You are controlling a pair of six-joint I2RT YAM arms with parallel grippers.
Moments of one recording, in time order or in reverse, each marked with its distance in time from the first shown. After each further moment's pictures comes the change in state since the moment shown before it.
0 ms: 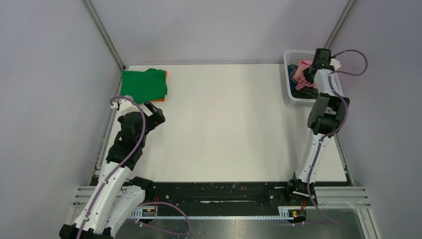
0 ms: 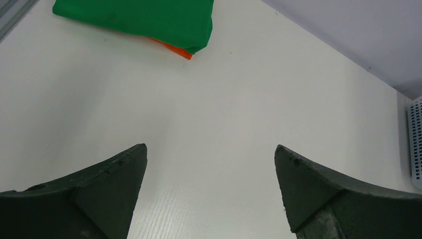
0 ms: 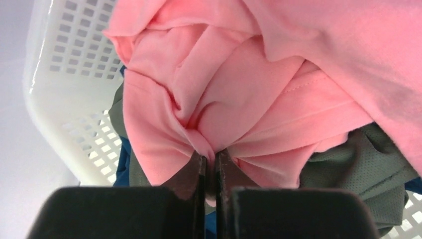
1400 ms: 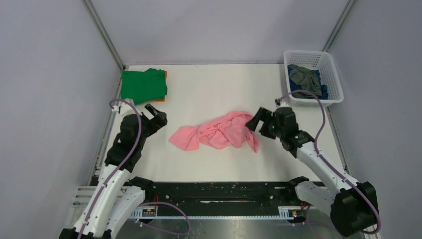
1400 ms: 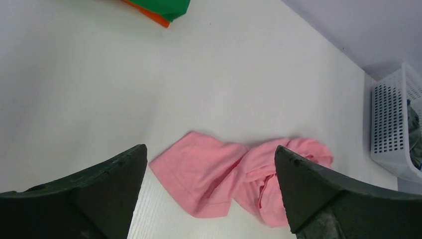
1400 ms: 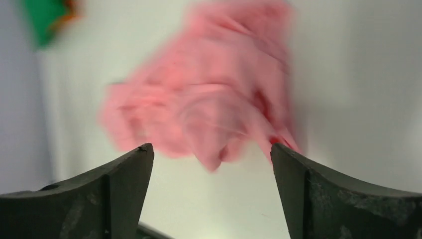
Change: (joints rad) left arm 0.004 -0.050 0.000 -0.071 0.108 -0.097; right arm 0.595 -1.286 -1.331 0.356 -0.435 -0.137
